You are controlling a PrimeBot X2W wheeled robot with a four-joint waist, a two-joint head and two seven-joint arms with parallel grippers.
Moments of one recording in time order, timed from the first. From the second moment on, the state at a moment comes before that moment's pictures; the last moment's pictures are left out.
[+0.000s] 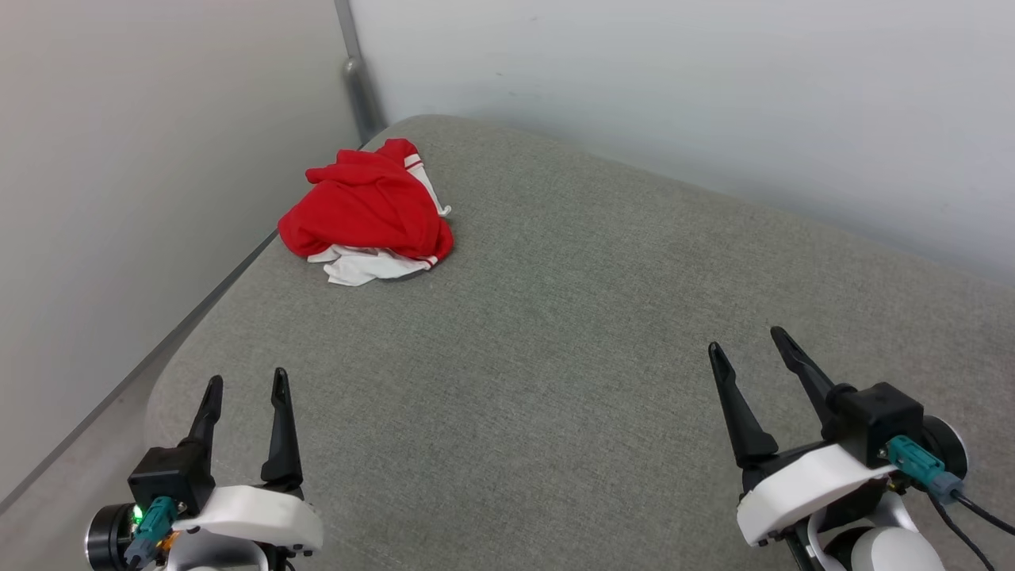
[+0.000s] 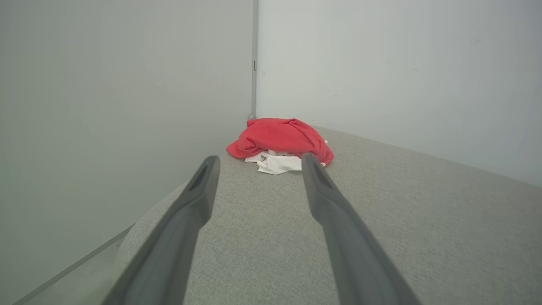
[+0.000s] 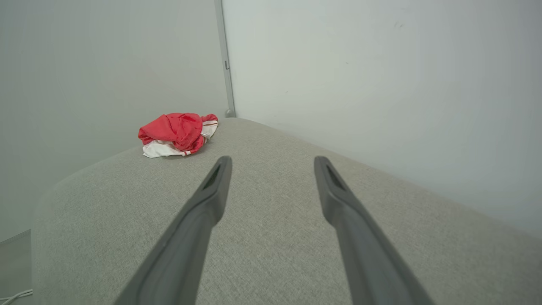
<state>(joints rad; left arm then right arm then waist) -0.05 0.05 0.10 0.17 -0.14 -0.08 -0.26 -0.06 -0.05 0.11 0.01 0.07 0.13 -0.03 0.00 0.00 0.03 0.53</state>
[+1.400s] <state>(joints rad) -0.84 0.72 0.06 0.61 -0.61 -0.13 0.63 -0.32 -0.08 0.02 -0.18 0.07 0.13 -0.01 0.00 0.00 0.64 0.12</state>
